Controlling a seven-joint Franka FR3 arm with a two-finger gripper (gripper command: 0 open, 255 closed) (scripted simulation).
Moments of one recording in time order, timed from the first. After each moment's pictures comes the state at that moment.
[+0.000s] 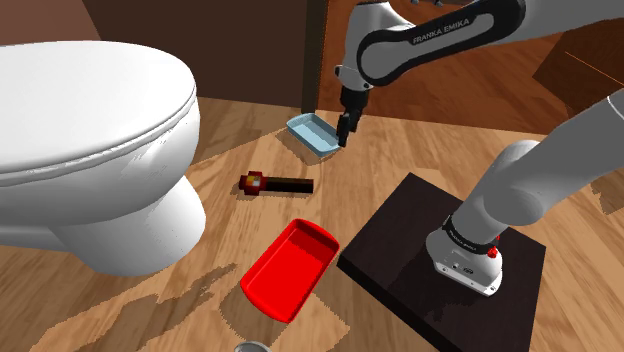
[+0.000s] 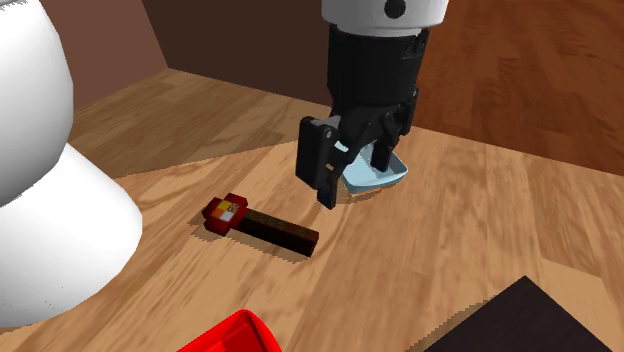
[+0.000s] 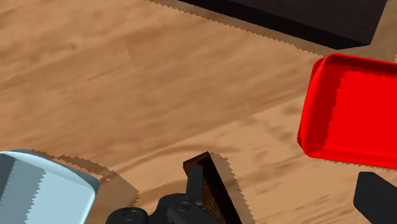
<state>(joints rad) 0.02 -0.32 0.09 -2.47 0.09 2.08 -0.19</state>
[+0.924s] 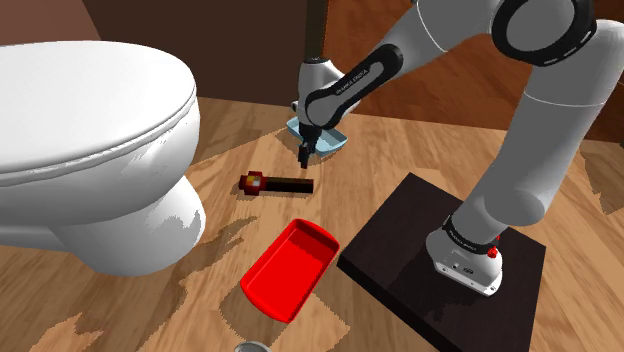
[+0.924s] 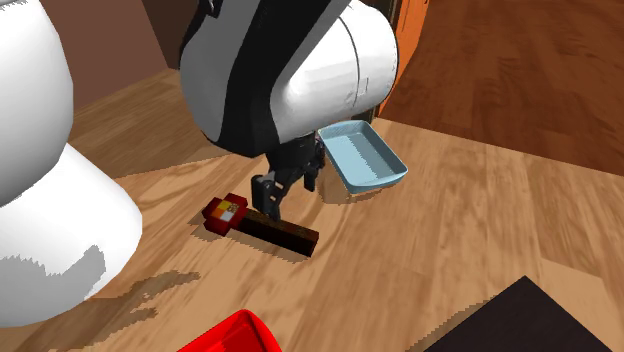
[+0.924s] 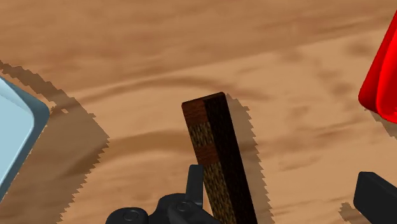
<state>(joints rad) 0.05 0.24 0.11 -2.23 0.02 2.43 -0.27</state>
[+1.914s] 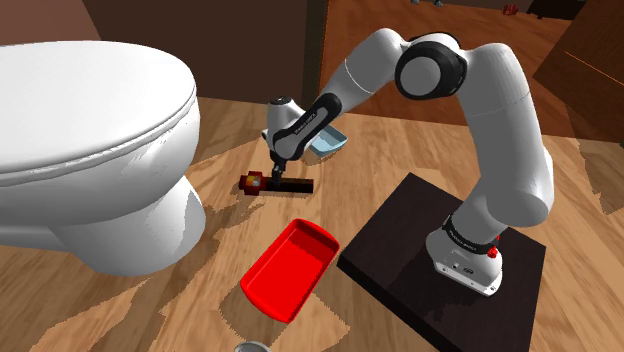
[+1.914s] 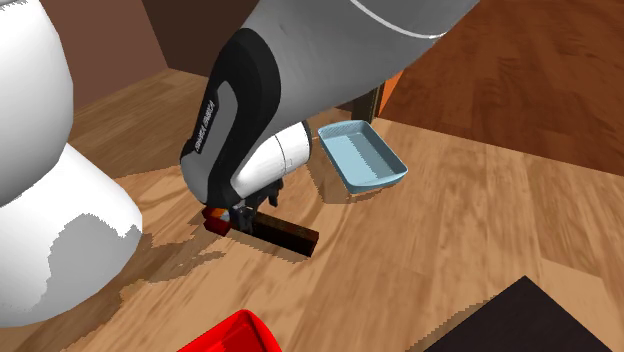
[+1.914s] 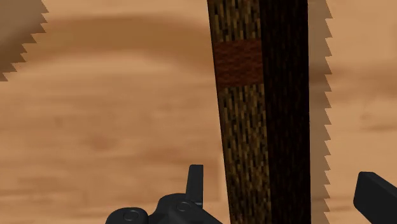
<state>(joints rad) 0.11 0.75 0.10 -1.81 -0.07 2.55 -0.32</state>
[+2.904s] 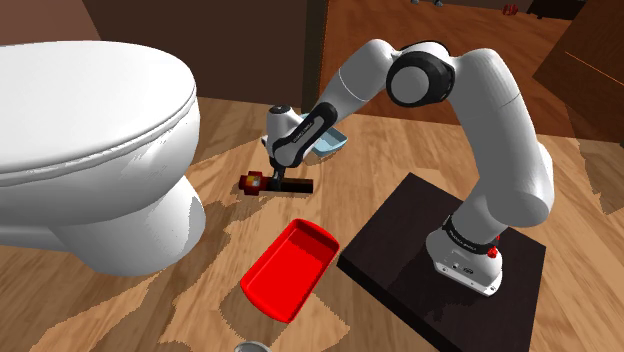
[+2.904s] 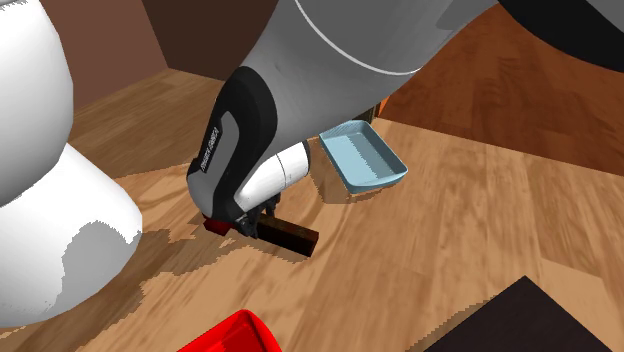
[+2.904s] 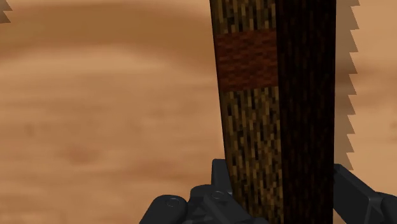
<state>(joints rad) 0.12 0.82 0.10 -1.77 -0.07 2.59 -0.31</state>
